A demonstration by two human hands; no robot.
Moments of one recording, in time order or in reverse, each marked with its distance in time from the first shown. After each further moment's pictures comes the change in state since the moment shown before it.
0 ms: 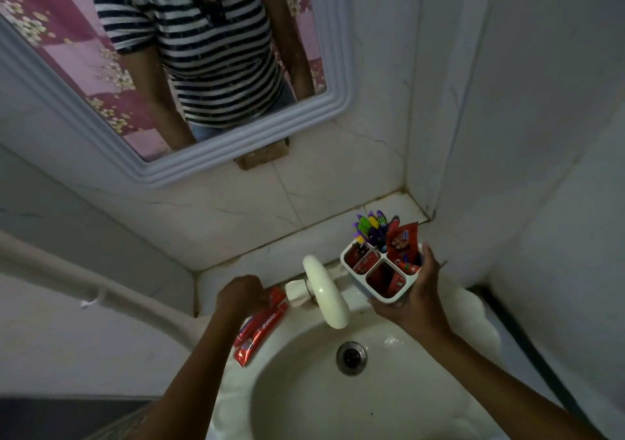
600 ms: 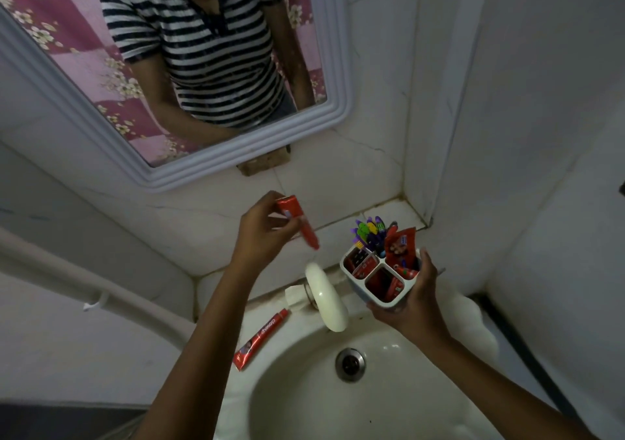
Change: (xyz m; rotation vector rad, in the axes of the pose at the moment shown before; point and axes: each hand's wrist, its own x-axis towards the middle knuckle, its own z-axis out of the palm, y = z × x) left_hand -0.053 0.093 -0.123 -0.917 0.423 0.452; right_hand 0.001 0.002 -0.001 0.003 -0.008 0.001
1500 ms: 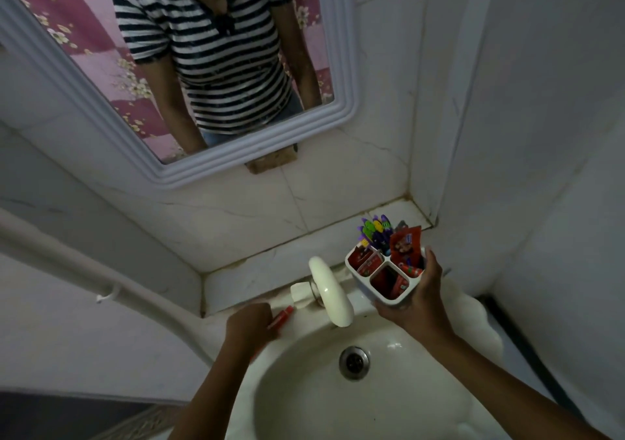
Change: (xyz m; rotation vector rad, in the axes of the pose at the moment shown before) left_hand -0.096 -0.150 0.011 0.950 -0.393 -0.366; right_hand 0.000 0.002 0.001 -0.025 -0.001 0.004
